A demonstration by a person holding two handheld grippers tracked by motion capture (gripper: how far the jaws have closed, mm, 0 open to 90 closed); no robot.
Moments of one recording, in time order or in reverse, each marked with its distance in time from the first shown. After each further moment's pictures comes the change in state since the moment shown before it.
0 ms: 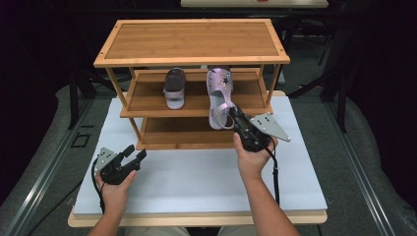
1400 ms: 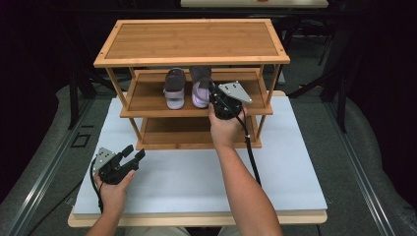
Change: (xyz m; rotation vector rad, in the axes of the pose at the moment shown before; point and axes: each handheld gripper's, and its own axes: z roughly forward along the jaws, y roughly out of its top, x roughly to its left) left arm 0.006 -0.001 -0.001 0.002 -0.001 -0.016; right arm 0.020 0.012 0.107 0.095 -0.112 0.001
